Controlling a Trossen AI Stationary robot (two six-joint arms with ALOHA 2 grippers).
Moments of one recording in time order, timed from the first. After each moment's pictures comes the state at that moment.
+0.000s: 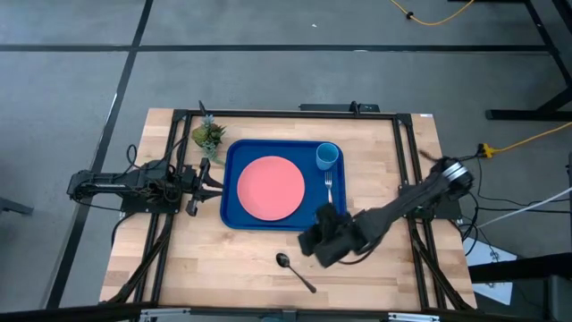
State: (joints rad) left arm 0.03 0.01 0.01 0.04 0.13 -0.10; right arm 0.54 1.80 1.47 -0.87 0.49 1.57
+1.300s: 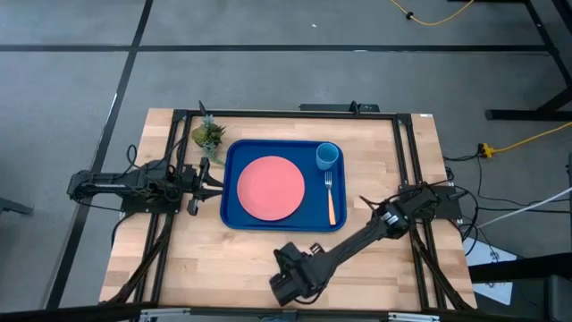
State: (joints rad) left arm 0.03 0.01 0.01 0.04 0.11 -0.10; right arm 0.58 2.47 2.28 -1.26 0.26 1.46
